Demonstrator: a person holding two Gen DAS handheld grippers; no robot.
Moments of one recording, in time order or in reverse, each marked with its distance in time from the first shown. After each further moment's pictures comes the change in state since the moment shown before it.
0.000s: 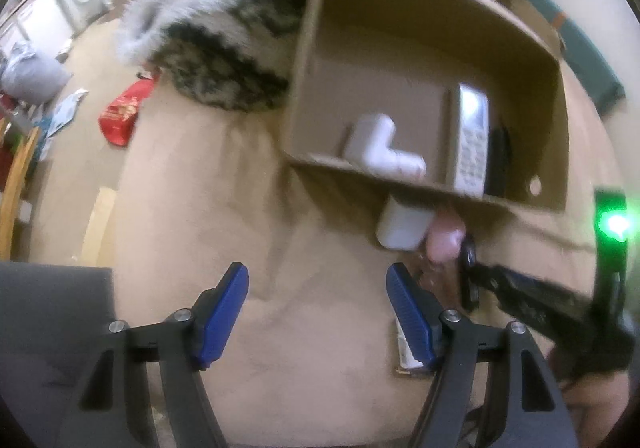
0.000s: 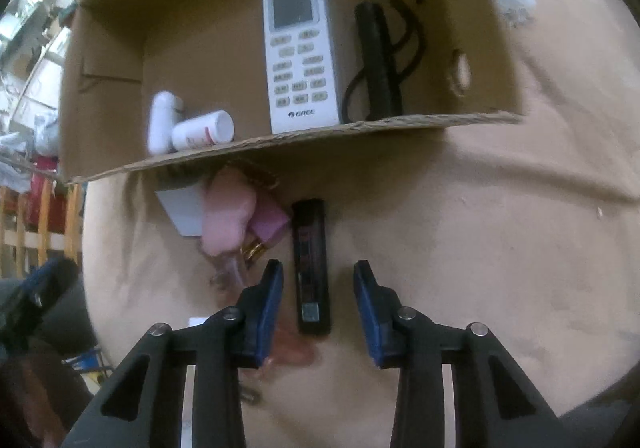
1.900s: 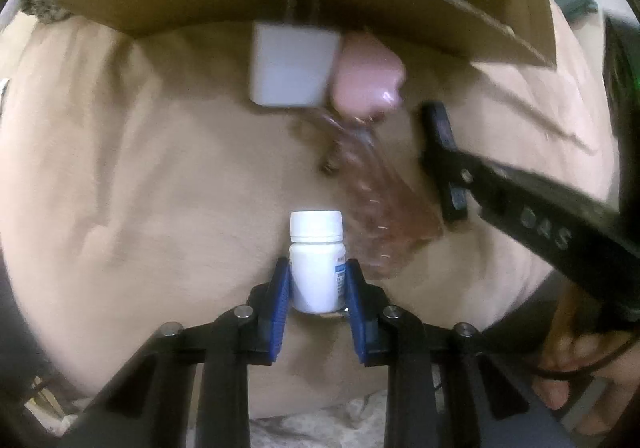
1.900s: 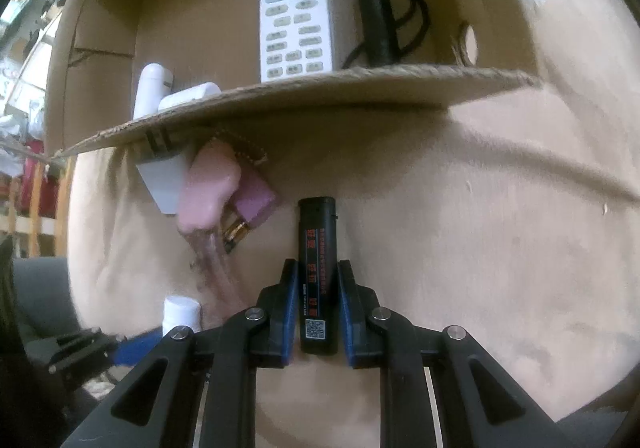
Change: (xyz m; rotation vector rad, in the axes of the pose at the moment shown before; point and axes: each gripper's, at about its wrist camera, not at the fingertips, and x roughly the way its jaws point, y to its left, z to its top) left arm 0.071 -0.058 -0.049 0.136 0.308 -0.142; right arm 0.004 -0.011 -0.014 -0.019 0.027 -0.016
